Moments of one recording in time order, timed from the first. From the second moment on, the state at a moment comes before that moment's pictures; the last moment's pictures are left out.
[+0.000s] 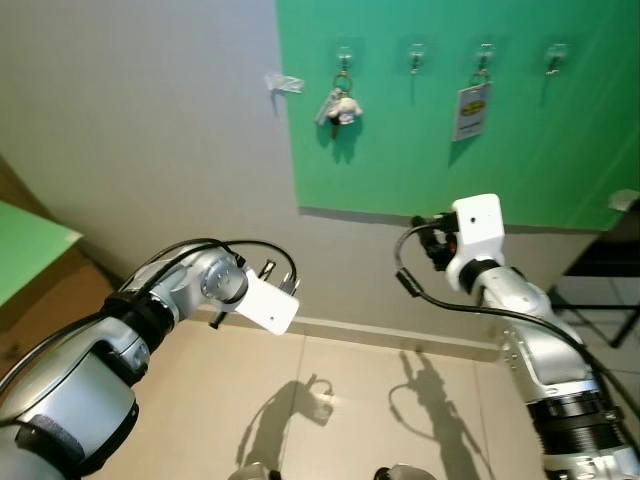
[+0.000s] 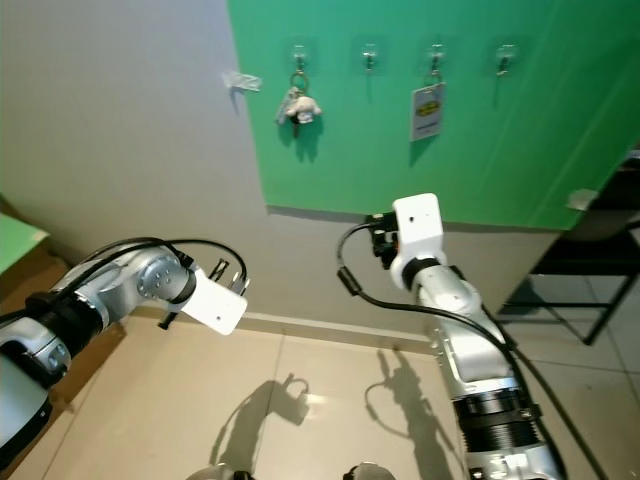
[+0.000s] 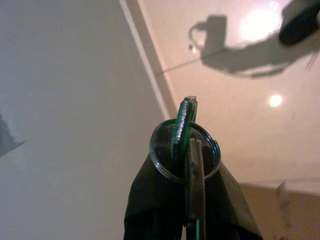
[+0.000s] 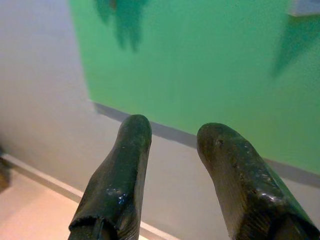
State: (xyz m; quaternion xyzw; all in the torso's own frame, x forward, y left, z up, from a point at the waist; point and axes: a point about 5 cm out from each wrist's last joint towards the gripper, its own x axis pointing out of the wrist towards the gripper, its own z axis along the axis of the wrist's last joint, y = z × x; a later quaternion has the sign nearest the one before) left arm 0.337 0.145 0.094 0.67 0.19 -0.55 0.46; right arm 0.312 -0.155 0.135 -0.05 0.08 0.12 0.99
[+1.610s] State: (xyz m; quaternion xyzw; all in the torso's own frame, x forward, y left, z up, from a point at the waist) left arm 0.355 0.095 0.140 -0.01 0.03 -0.55 0.84; right arm 0.268 -0.115 0.165 0.11 0.13 0.47 0.87
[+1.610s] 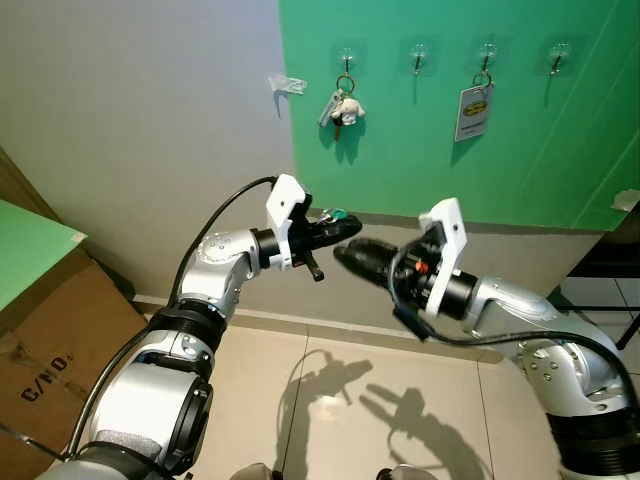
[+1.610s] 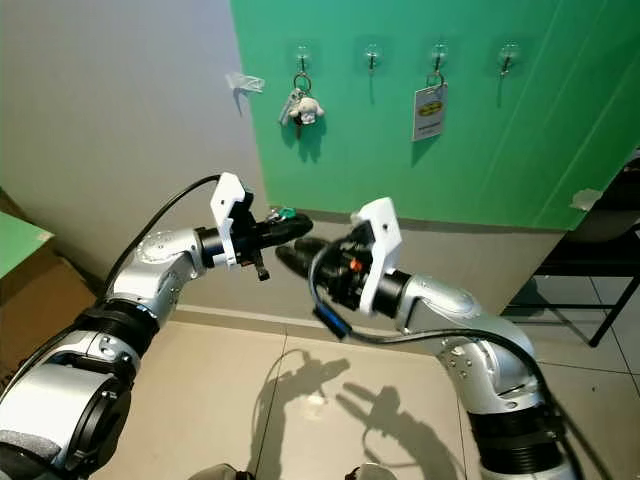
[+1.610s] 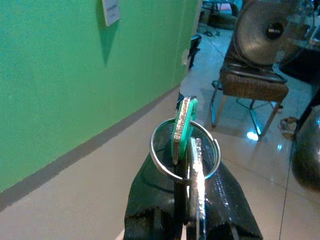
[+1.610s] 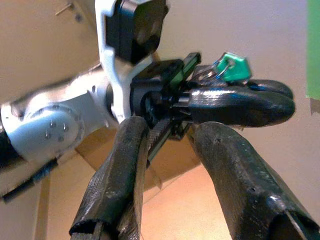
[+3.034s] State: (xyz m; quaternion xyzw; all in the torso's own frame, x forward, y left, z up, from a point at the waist) left arm 0.352 0.083 0.148 0.07 0.03 -0.62 0.78; right arm 0.283 -0.144 0.181 -0.04 0.07 0.46 0.88
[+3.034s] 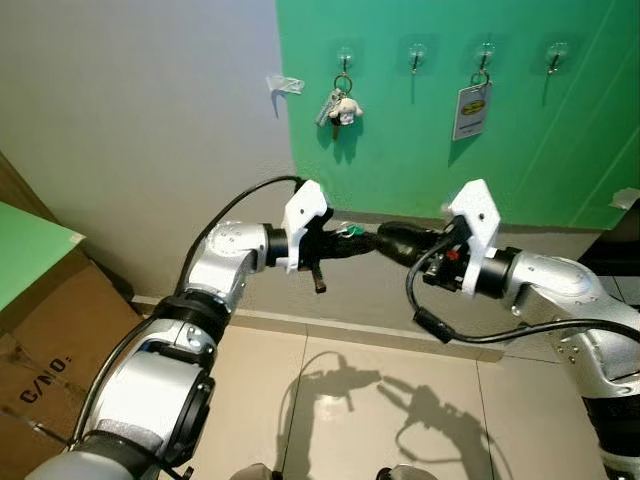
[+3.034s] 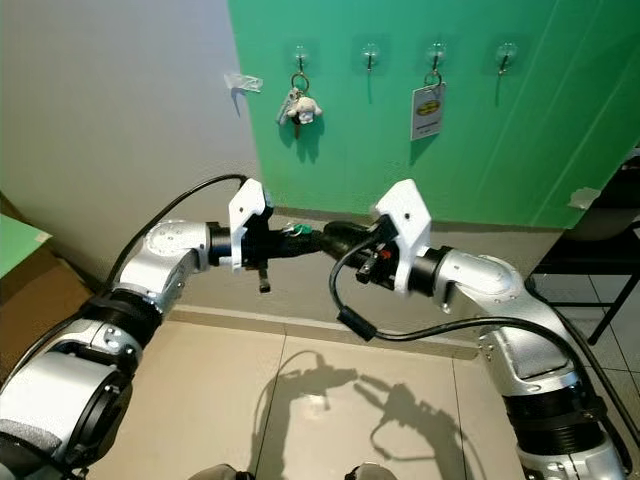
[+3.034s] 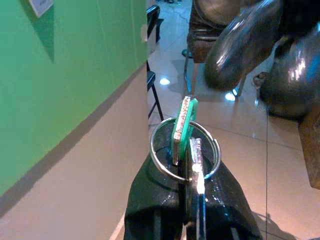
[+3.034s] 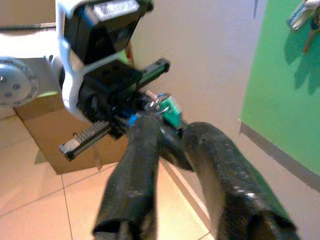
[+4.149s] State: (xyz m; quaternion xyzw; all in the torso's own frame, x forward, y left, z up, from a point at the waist) left arm 0.347 0.076 0.153 0.08 0.02 -0.66 0.75; right arm 0.291 -0.135 0.176 -0.04 0.06 0.45 0.89
